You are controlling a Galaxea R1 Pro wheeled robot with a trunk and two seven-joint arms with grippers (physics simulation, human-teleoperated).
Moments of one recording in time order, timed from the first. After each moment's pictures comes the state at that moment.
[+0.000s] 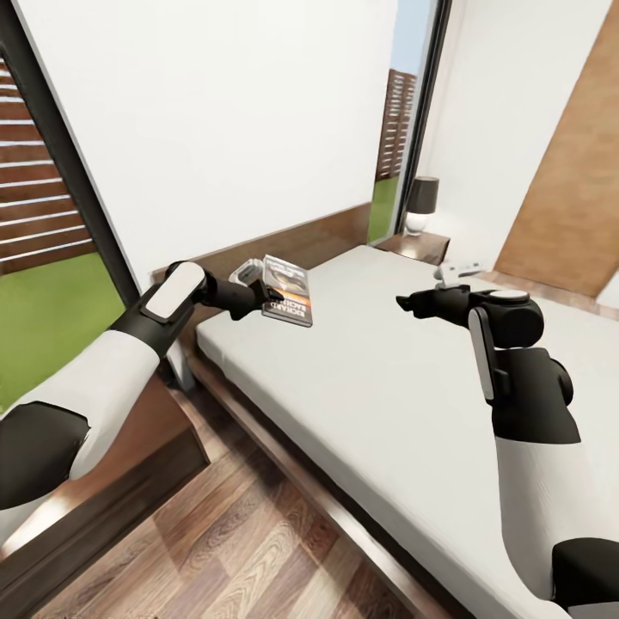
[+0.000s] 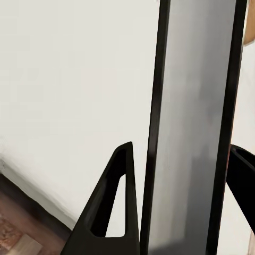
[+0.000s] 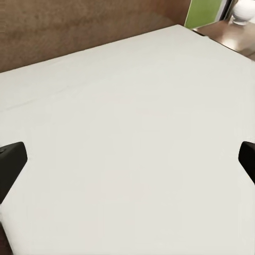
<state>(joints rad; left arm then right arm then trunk) -1.38 0.07 -0.43 -0.69 1.36 0.90 0.35 -0.96 -0.07 0.02 -1.54 0.17 1.04 0.30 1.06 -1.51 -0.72</state>
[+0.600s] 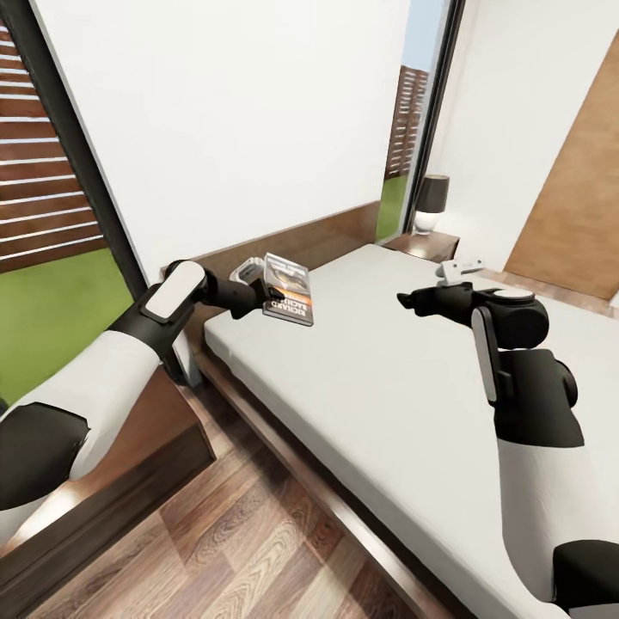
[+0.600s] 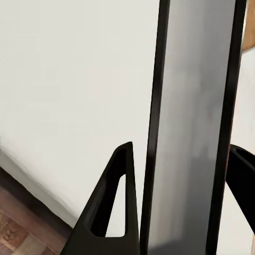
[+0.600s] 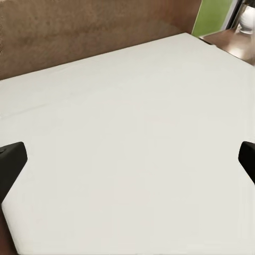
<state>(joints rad) -1.38 0.07 -0.43 -0.70 1.36 0.90 0.35 -0.96 -0.07 0.02 -1.58 0.17 1.04 0.31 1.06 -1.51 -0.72</state>
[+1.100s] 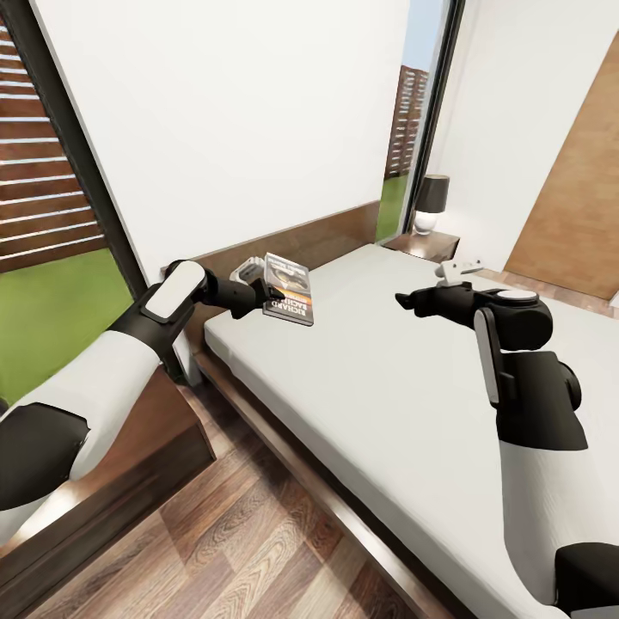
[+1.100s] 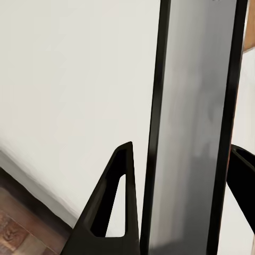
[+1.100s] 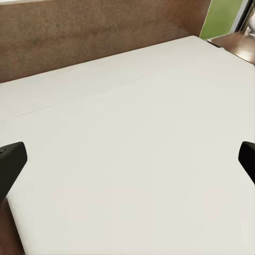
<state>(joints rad) -1.38 0.07 -0.43 -0.71 1.36 0.90 0.35 -0.95 -0.08 0.02 -1.60 0.18 1.04 0.35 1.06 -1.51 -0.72</state>
